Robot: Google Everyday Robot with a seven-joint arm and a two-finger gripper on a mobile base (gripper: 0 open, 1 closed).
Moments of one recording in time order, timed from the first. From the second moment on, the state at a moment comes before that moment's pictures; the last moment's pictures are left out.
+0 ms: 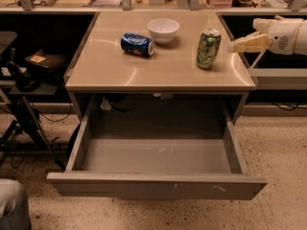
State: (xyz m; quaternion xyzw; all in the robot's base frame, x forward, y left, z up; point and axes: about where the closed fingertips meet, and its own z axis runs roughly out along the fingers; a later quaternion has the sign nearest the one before) arm 0.718 -0.278 0.937 -0.33 0.71 0.25 0.57
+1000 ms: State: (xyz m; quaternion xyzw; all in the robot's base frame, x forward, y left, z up) arm 0.725 -0.233 0.906 -0.40 0.71 0.19 0.55
